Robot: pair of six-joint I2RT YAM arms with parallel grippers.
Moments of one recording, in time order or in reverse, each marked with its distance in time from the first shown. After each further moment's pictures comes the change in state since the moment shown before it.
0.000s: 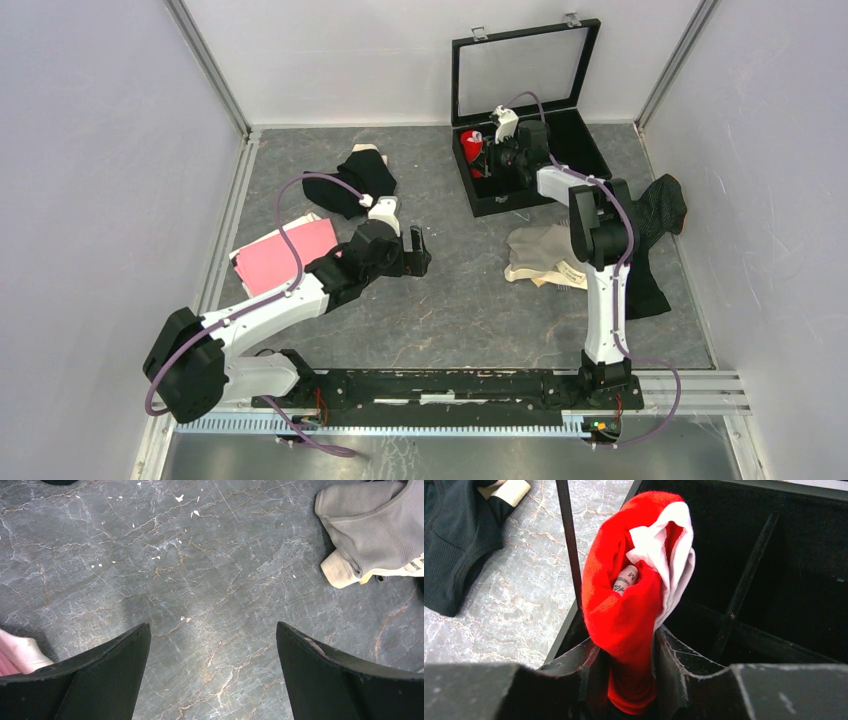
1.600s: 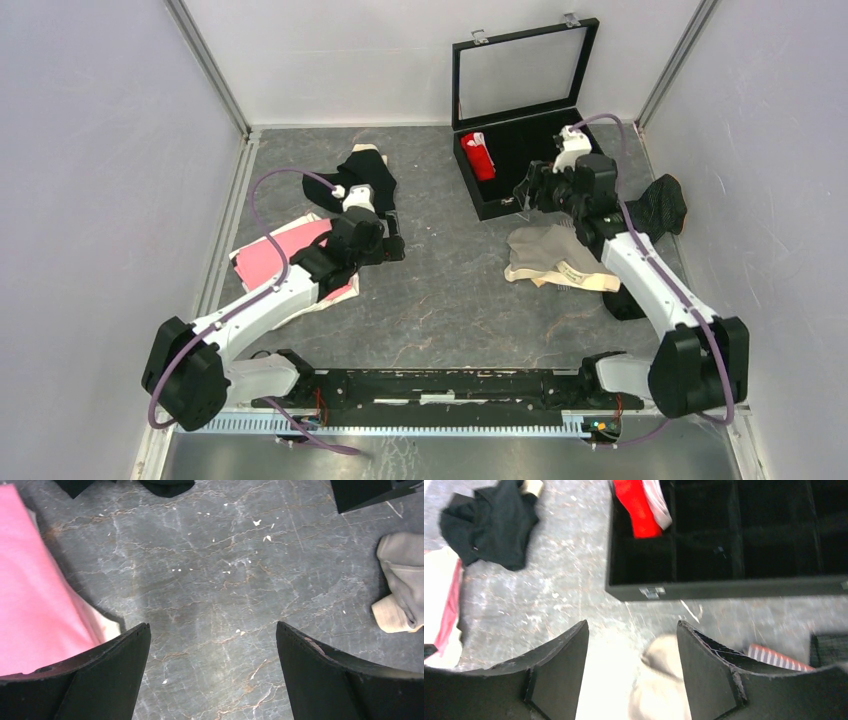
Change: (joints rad) left arm 0.129 -0.023 0.051 -0.142 -0.079 -0.004; right arm -0.006 -0.988 -0.647 -0.267 0.315 0.164
